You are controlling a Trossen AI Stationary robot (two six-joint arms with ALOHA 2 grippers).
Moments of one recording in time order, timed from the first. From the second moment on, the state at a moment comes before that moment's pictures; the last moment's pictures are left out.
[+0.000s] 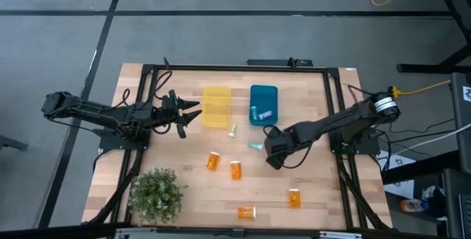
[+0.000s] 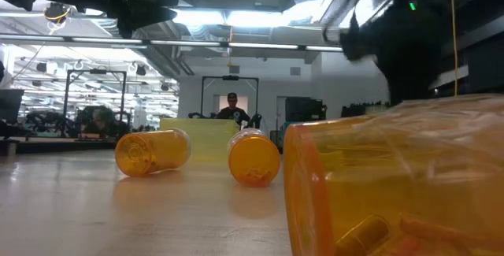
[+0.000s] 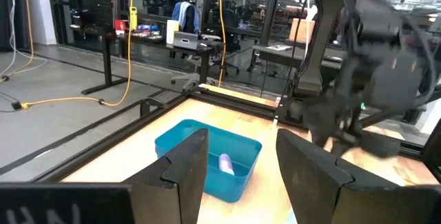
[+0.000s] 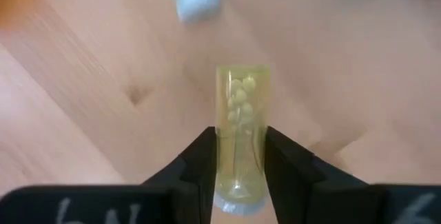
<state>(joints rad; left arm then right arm) -0.09 0.70 0.33 0.37 -0.46 -0.17 0.25 1.59 1.03 -0.82 0.10 0.92</state>
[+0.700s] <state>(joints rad) -0.09 0.70 0.33 0.37 -0.46 -0.17 -0.01 1.51 1.20 -0.69 0.48 0.73</state>
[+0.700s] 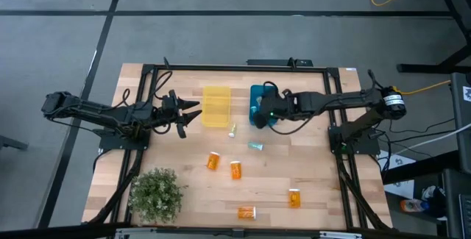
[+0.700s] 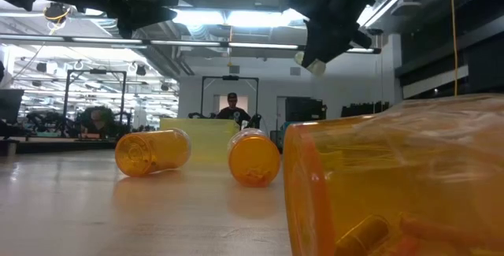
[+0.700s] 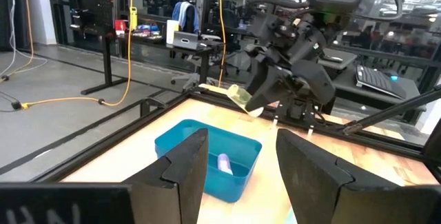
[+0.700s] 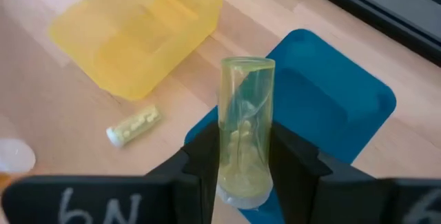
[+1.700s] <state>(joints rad) -0.09 0.70 0.33 0.38 -0.46 -0.17 -0.02 1.51 1.20 -0.65 0.24 0.56</state>
